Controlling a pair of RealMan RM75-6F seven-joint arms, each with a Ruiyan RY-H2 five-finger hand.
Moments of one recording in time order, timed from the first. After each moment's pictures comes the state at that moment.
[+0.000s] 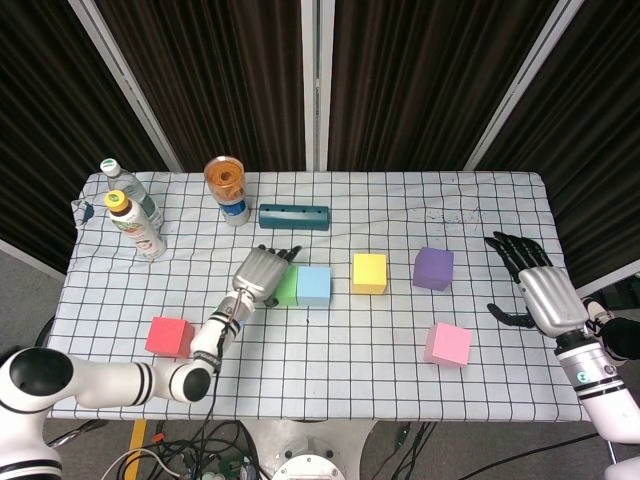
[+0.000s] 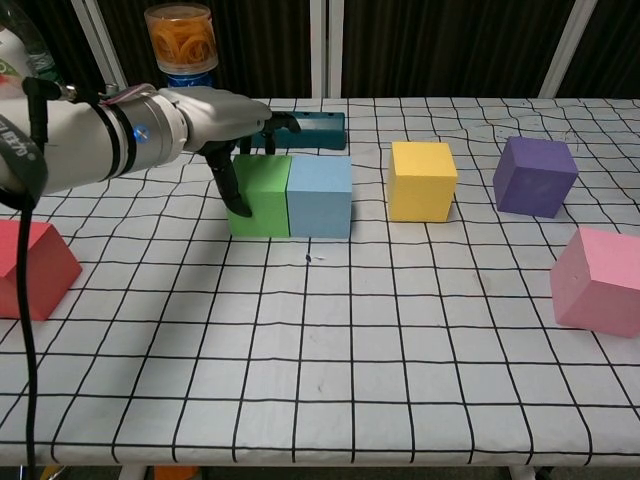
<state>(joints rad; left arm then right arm) -1.10 -1.63 -0.13 -1.48 0.61 0.94 0.72 0.39 -0.90 0.14 -1.81 -1.42 1.15 0.14</state>
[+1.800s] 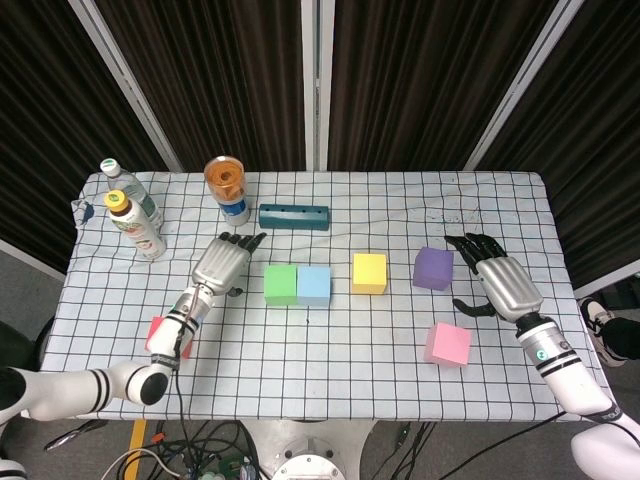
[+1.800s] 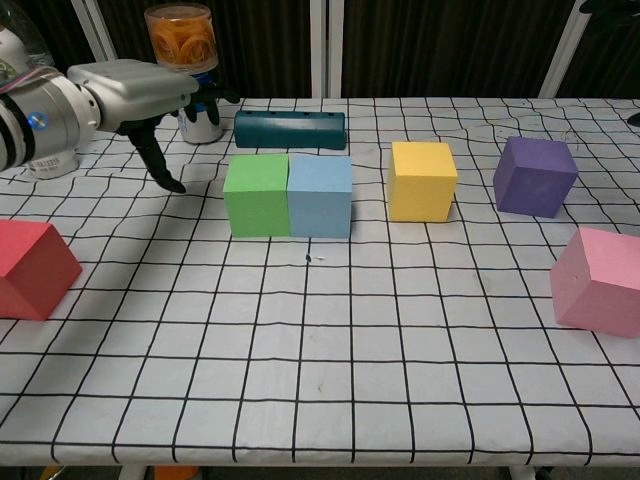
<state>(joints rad) -0.94 -1.54 -0.09 -1.42 0.91 0.97 0.53 0.52 -0.98 0.17 -1.79 -1.33 1.00 0.08</state>
